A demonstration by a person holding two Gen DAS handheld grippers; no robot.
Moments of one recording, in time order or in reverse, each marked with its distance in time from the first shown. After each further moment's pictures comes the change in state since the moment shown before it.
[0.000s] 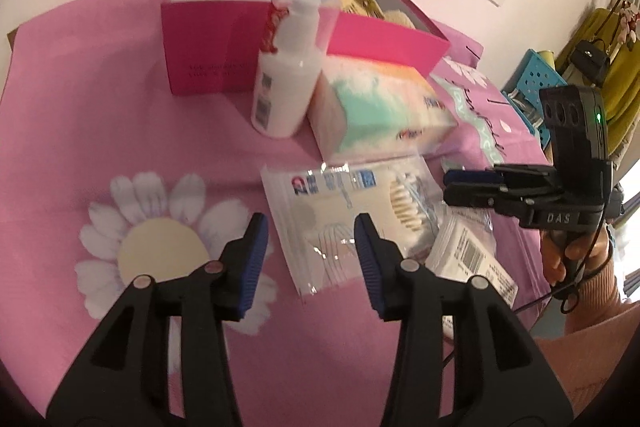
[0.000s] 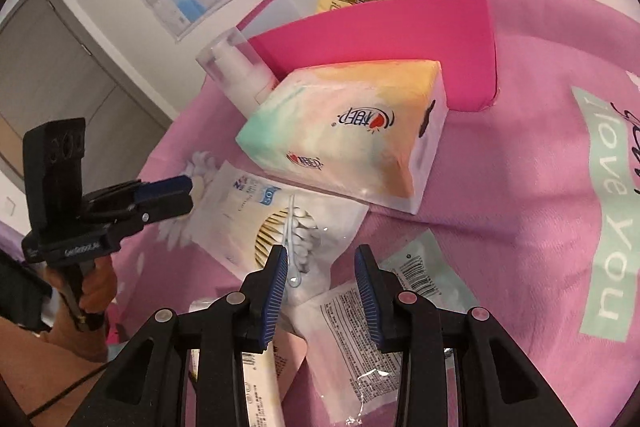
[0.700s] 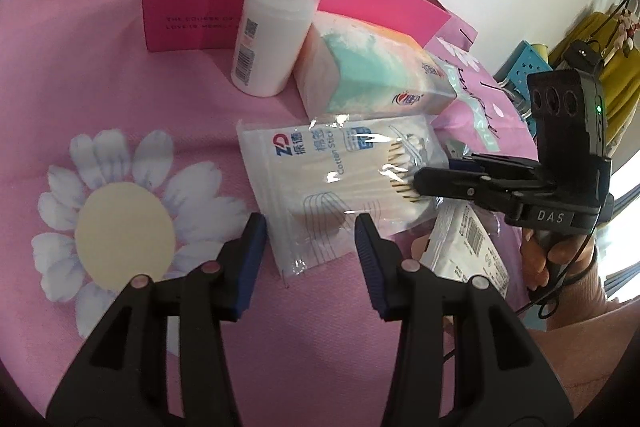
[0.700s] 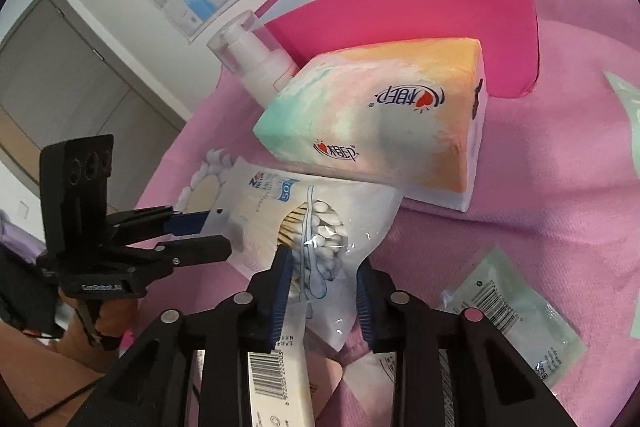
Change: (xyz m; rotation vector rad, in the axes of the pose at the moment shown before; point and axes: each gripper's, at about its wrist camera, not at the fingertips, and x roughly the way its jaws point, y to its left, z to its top) left arm 0.020 -0.001 -0.011 -0.044 0.077 -0.072; right arm 0.014 0.007 -0.006 0.006 -0.013 0.072
